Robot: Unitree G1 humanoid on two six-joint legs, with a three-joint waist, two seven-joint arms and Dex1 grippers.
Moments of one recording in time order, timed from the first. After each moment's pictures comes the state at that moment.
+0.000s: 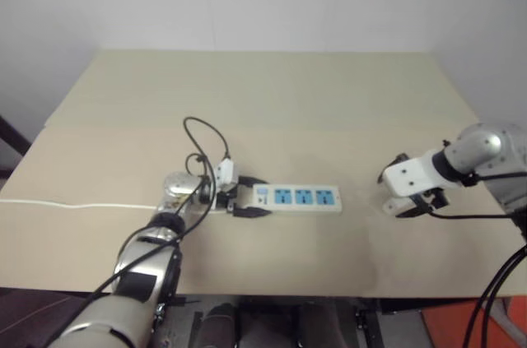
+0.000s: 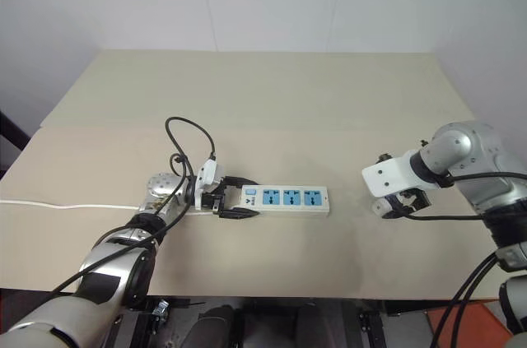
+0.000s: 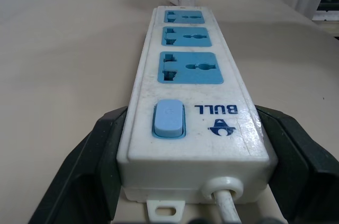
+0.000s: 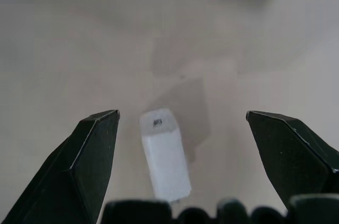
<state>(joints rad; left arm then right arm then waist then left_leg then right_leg) -0.85 0.25 -0.03 1.19 -0.10 -0.52 -1.54 -0.75 -1.09 0.41 0.30 -0.21 -0.28 1.53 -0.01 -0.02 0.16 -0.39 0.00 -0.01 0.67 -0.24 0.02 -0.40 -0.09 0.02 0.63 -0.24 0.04</state>
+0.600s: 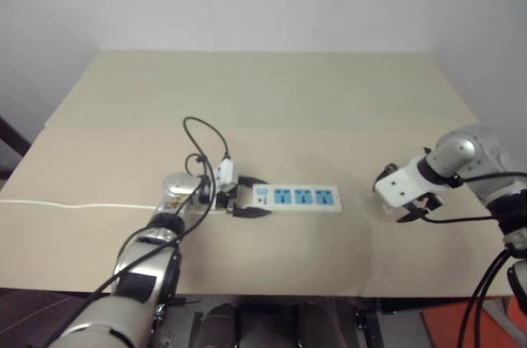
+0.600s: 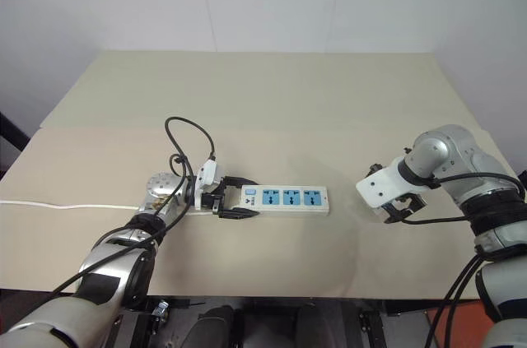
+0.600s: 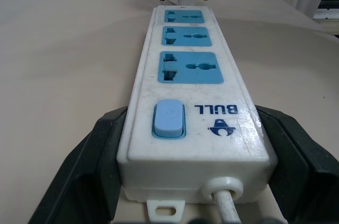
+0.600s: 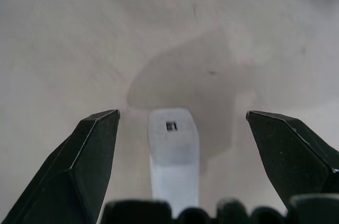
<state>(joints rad) -0.84 0.25 -0.02 1.19 -0.10 -0.52 -1.54 -0.81 -0.99 0.46 0.47 -0.31 -0.46 1.54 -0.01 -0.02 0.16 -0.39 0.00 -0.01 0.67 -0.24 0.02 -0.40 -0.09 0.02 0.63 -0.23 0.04</state>
